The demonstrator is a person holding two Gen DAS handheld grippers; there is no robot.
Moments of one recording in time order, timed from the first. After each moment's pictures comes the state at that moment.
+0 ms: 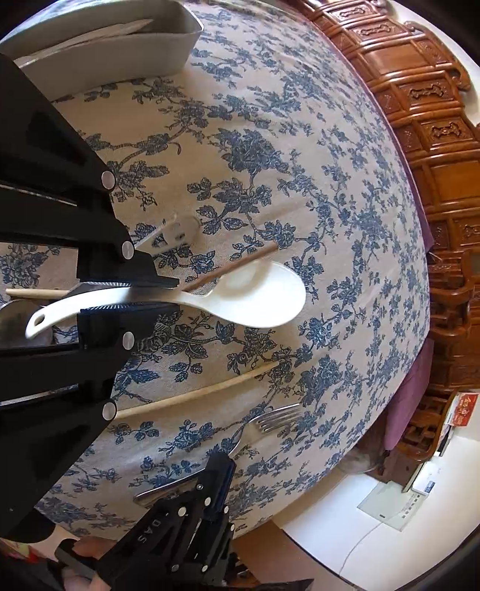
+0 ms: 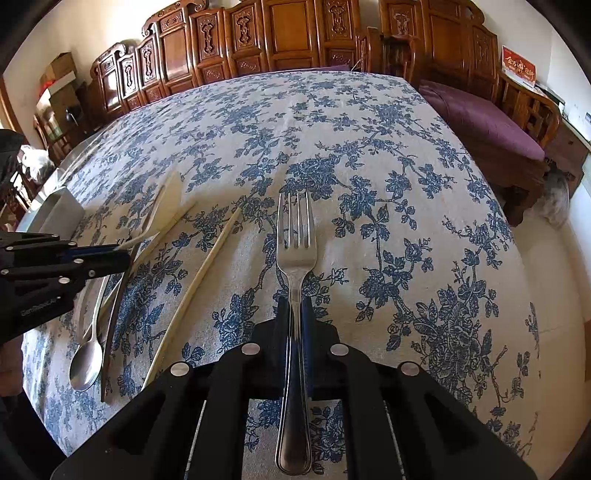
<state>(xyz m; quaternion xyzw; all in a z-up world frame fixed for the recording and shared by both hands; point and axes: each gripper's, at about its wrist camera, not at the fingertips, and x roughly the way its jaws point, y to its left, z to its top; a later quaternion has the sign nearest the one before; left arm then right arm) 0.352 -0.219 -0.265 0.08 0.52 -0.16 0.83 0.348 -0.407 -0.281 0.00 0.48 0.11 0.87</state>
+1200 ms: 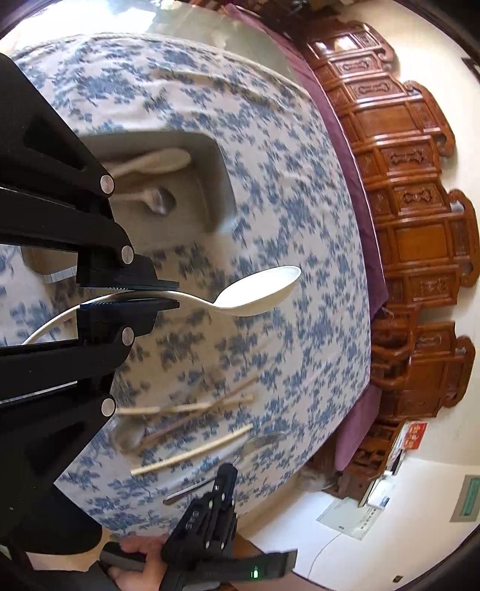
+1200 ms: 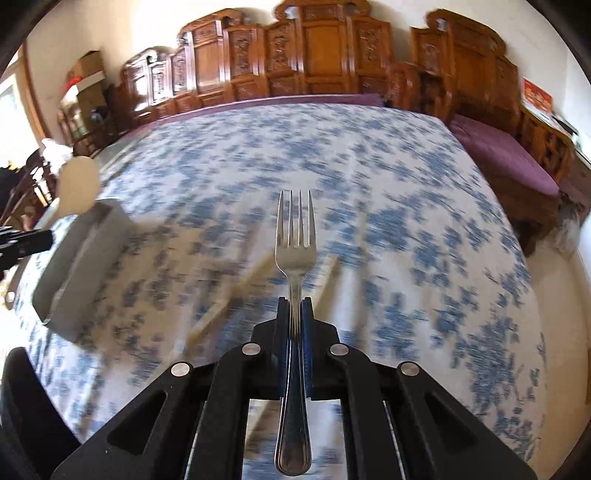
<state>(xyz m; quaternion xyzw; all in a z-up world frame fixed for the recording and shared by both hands) 0.282 -0.064 -0.179 0.06 0.45 -0.10 0.88 0.331 -0.325 -0.227 -0.02 0.44 0.16 0.89</state>
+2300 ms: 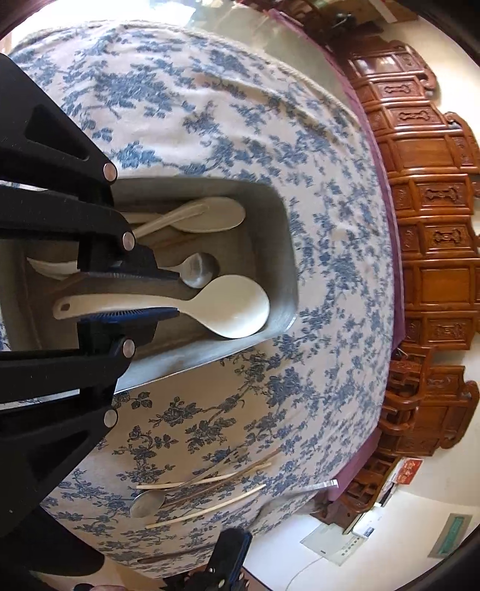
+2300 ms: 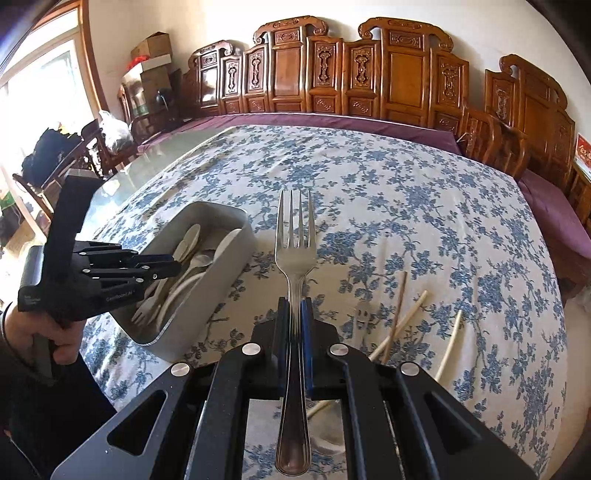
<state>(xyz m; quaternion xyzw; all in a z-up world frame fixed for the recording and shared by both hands) 0.291 0.012 -0.226 0.02 0.47 -0.07 0.88 0.303 -0.207 -0.180 -0.05 0.41 0.25 0.87</state>
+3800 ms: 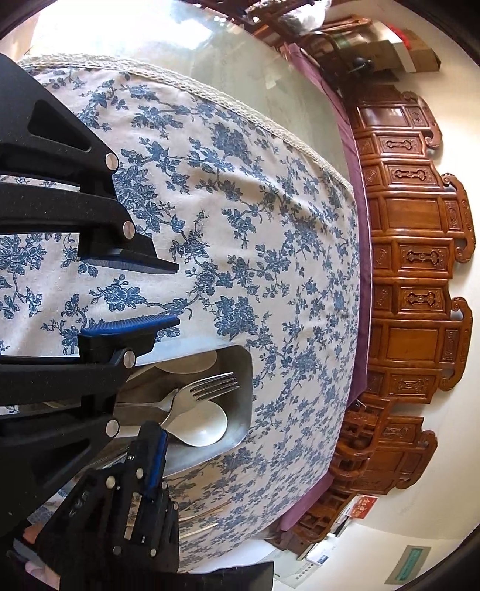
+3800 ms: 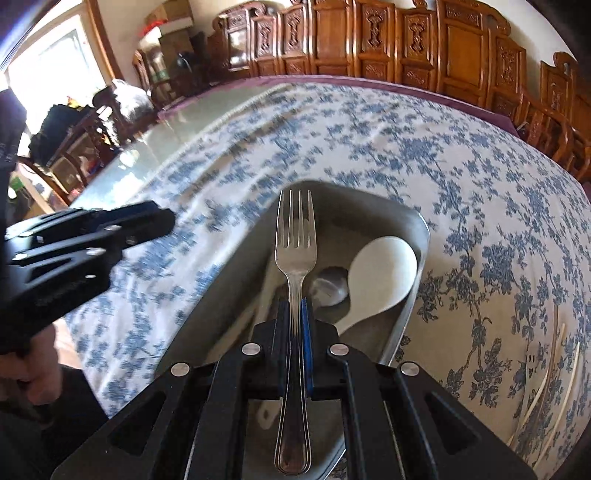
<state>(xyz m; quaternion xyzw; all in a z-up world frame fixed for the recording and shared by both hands) 0.283 0.125 -0.204 -0.02 0.43 0.00 0.90 0.336 -0.029 -0.238 -0.06 0.48 0.28 0.83</state>
